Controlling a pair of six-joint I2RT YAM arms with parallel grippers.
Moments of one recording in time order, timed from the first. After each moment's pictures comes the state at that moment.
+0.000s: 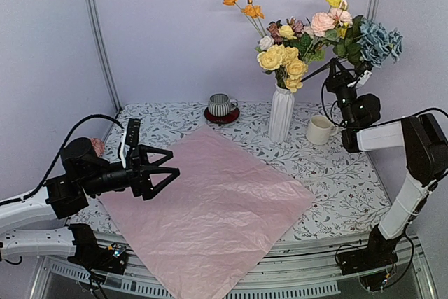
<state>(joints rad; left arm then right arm) -0.88 0.70 0.47 0.21 0.30 -0.37 0.20 1.71 0.89 1.46 0.00 0.52</state>
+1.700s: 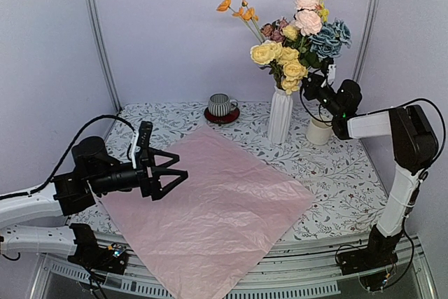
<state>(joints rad) -0.88 0.79 0.48 0.22 0.30 -0.36 0.21 1.87 1.12 1.04 -0.35 0.28</state>
